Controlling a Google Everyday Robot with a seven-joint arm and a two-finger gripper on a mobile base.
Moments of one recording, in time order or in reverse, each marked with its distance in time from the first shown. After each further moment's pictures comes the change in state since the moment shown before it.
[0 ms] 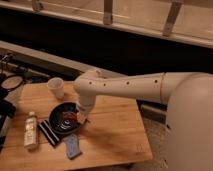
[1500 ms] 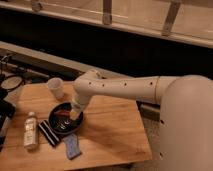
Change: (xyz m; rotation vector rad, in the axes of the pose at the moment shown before) arm -0.063 -0.006 0.021 -0.032 -0.175 -0.091
